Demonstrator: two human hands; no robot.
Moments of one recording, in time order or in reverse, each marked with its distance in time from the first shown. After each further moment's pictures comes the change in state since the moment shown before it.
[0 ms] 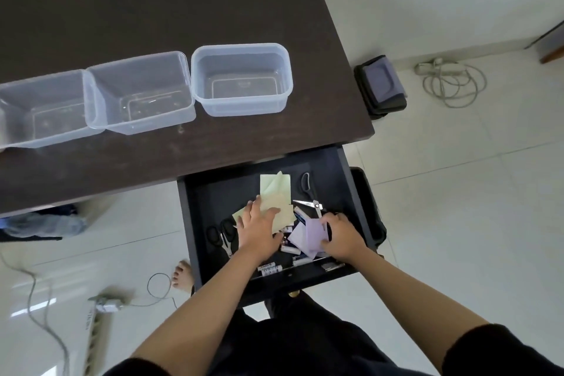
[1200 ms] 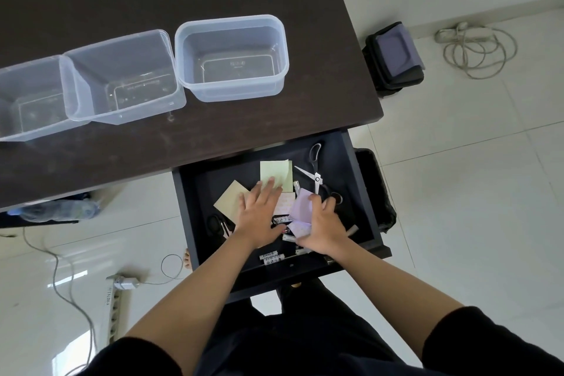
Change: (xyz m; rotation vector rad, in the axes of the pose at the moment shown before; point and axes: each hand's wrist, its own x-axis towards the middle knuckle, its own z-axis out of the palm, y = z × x) left_hand 0.017 -0.010 -0.002 0.214 -0.097 0.150; right_hand 0.014 -0.029 0.034 -0.002 0.023 -0.023
